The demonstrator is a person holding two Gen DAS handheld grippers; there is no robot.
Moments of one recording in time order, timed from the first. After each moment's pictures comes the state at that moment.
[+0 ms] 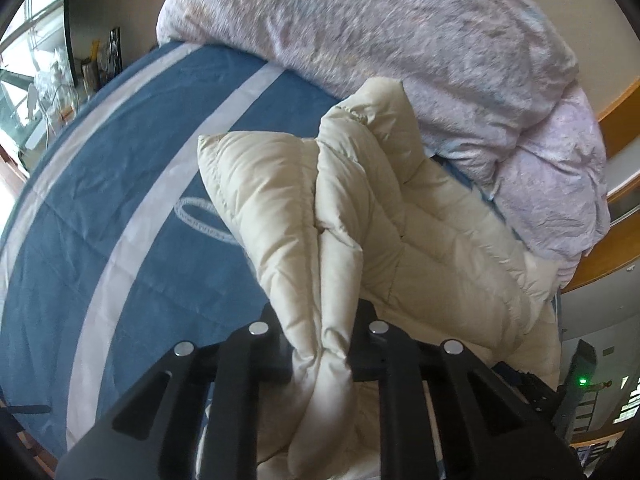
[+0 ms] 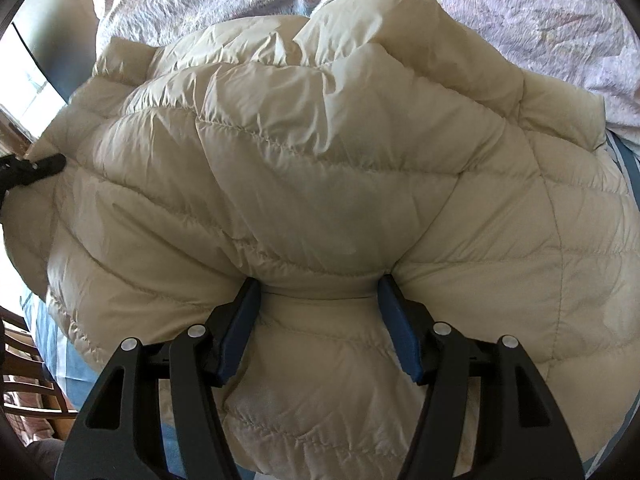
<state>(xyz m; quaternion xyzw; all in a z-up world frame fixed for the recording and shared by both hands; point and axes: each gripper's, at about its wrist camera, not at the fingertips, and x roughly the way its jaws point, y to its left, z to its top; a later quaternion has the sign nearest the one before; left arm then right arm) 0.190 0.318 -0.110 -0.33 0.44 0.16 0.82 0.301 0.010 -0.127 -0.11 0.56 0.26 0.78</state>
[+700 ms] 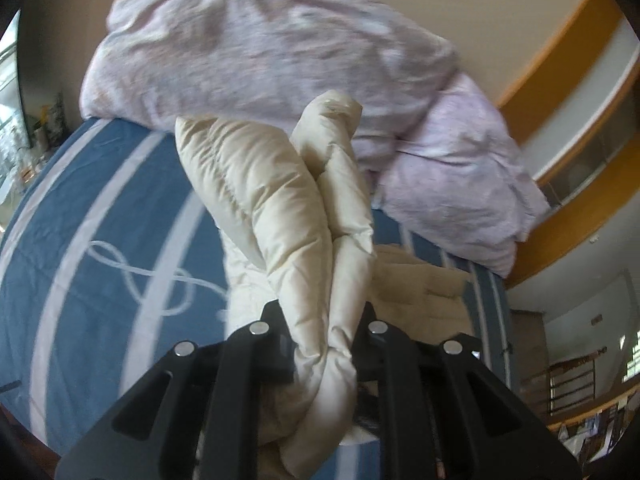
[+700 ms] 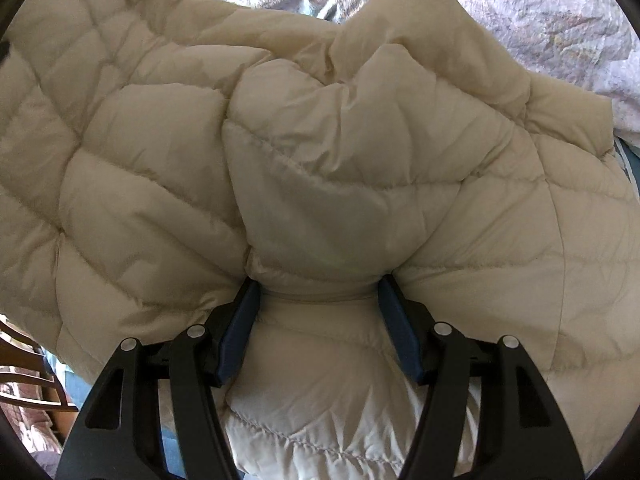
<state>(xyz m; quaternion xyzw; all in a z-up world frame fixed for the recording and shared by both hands) 0.221 0.192 -0.003 -0.29 0.38 0.08 0.87 0.307 0.017 -0.129 -0.11 0.56 0.29 0.77</state>
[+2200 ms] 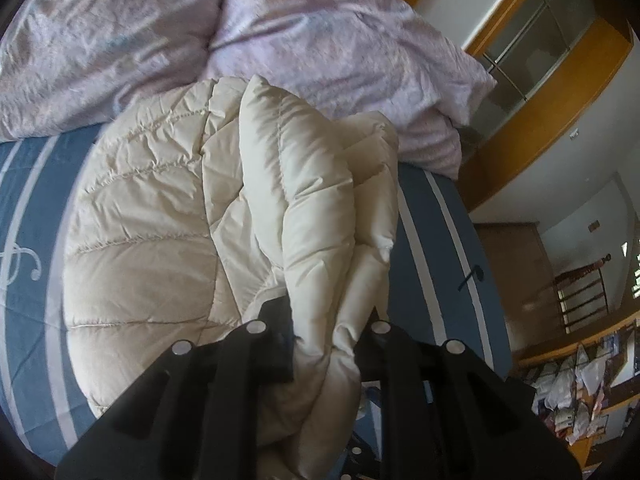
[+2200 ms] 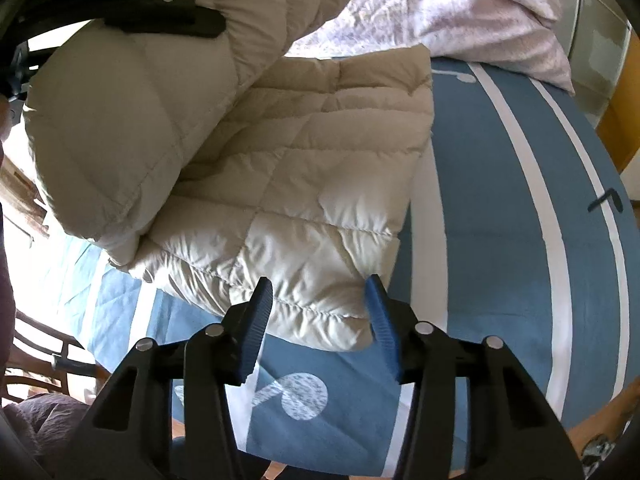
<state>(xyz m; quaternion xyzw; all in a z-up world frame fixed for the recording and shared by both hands) 0.326 -0.068 -0.026 -0.21 0.47 -0.02 0.86 0.253 -0.208 -0.080 -0.03 0.53 0.23 0.81</state>
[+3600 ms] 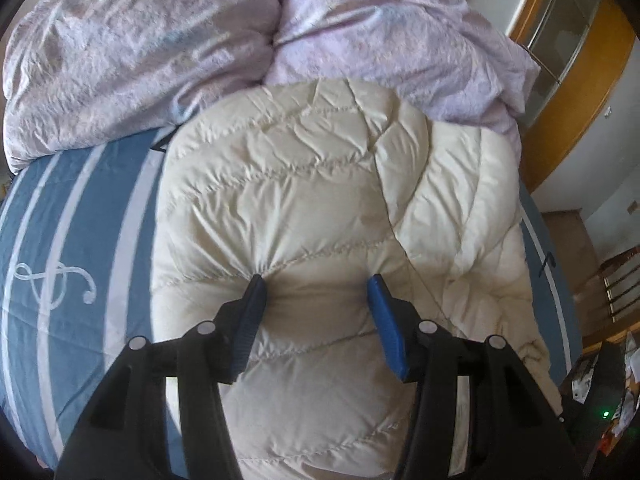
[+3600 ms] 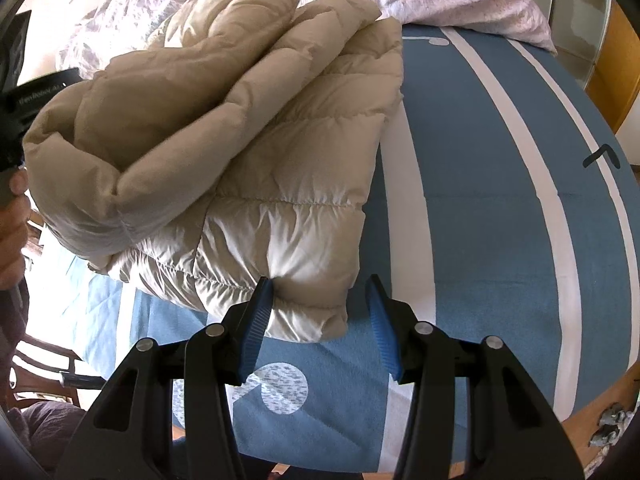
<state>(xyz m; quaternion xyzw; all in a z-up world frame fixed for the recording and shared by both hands) 0.318 -0.001 -0.068 -0.13 0.47 0.04 0.87 0.263 -0.223 -0.103 0.00 0.56 0.20 0.81</state>
